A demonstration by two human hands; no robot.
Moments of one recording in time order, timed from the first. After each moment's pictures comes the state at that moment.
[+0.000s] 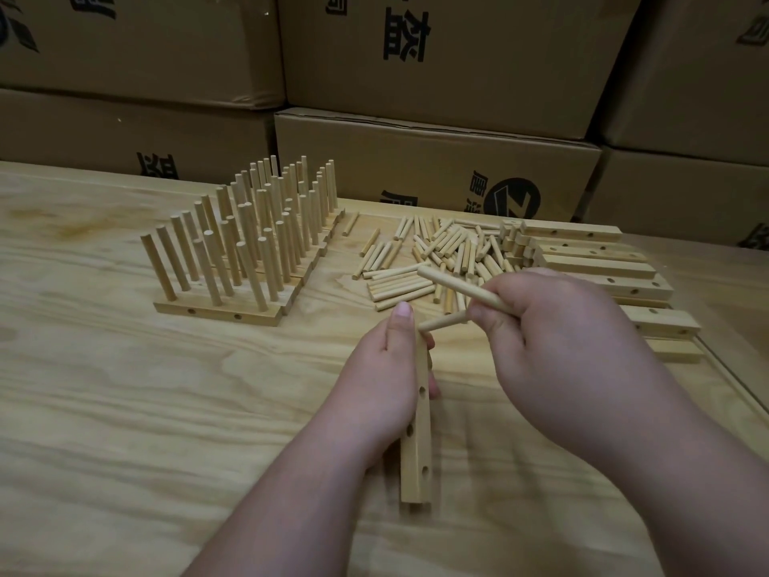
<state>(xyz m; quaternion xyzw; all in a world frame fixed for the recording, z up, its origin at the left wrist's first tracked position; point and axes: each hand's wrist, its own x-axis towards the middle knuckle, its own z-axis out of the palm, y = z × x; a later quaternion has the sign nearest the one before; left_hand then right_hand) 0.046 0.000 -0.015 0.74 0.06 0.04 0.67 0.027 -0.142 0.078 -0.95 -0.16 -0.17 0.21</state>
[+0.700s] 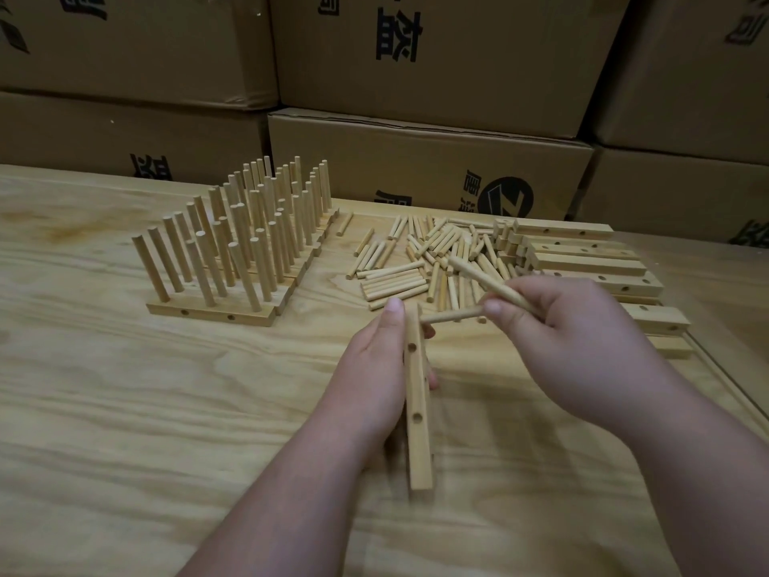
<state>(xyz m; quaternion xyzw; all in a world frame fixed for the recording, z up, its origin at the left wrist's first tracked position) 0.043 0.000 -0.013 0.72 0.05 0.03 0.69 0.047 -0.172 0.066 -0.92 -0.12 -0.09 0.36</state>
